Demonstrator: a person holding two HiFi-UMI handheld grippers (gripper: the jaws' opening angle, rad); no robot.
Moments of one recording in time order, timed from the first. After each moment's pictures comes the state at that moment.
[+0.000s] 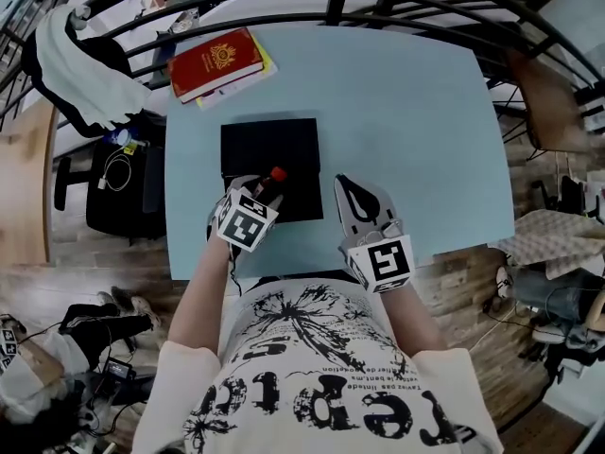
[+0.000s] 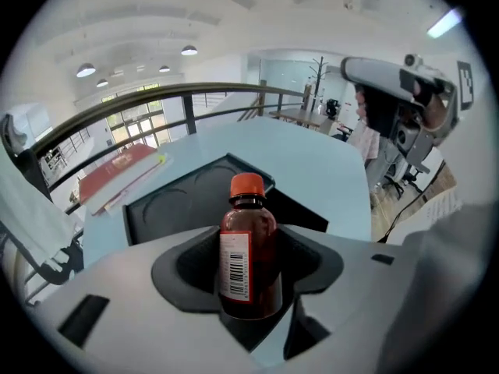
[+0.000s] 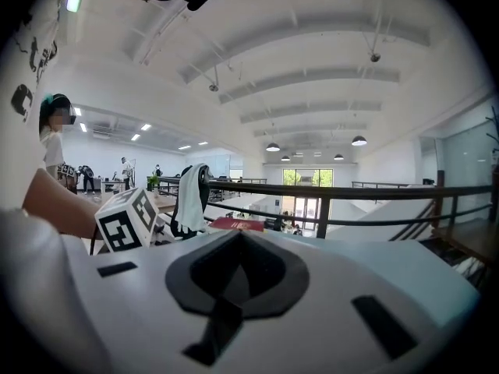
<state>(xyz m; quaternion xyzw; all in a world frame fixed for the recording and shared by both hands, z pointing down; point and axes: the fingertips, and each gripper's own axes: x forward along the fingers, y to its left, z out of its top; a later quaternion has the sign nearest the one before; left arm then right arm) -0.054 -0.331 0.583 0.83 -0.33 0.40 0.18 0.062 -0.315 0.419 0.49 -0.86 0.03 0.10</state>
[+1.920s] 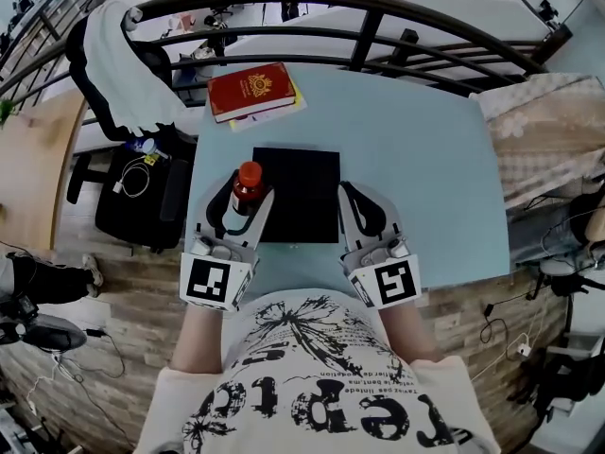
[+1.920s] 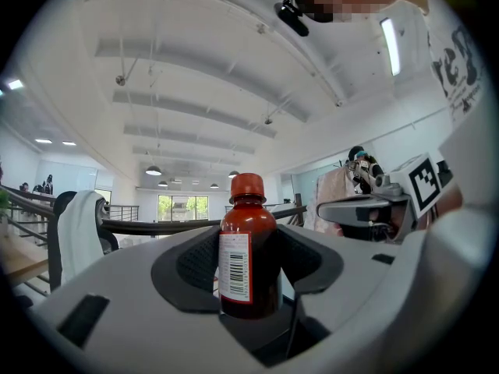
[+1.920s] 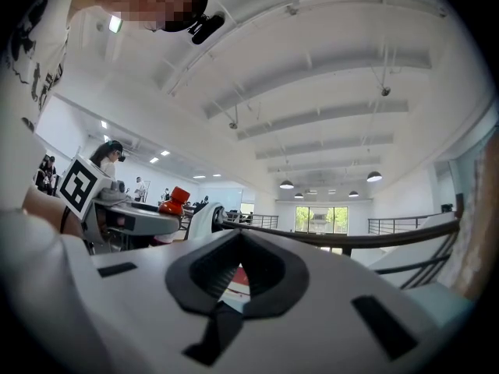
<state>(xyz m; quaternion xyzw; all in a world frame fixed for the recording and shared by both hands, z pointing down) -0.138 -0.303 0.317 0.85 -0.52 0.00 -0.04 -0.006 -0.301 0.308 0.45 -0.89 -0.09 0.00</state>
